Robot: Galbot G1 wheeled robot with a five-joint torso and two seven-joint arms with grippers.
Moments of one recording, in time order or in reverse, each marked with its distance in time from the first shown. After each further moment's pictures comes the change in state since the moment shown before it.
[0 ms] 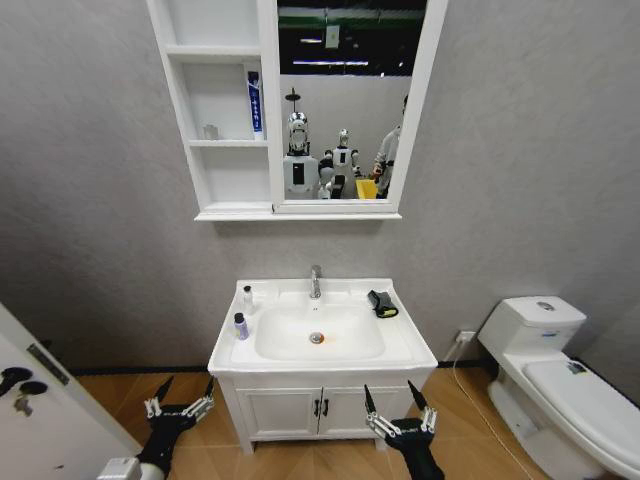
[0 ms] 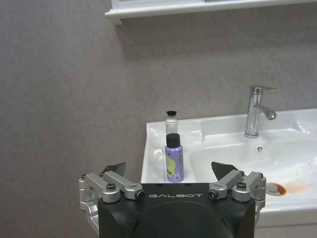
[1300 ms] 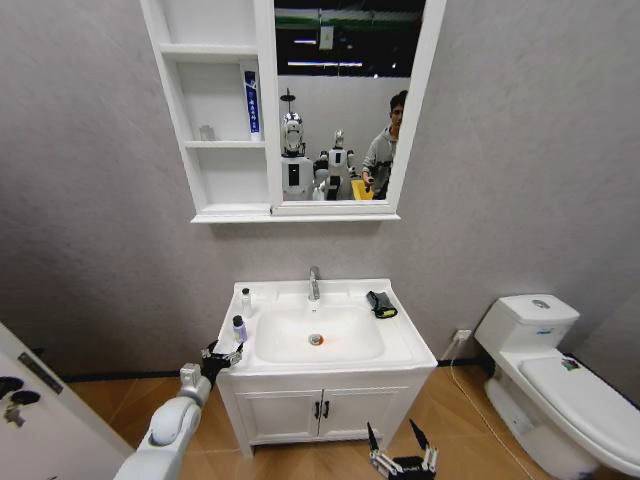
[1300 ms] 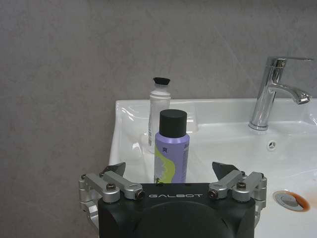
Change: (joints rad) left arm -0.771 0.266 0.285 0.737 -0.227 0.037 0.005; right arm -0.080 0.031 0.041 -0.109 0.013 0.003 0.013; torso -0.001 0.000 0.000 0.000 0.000
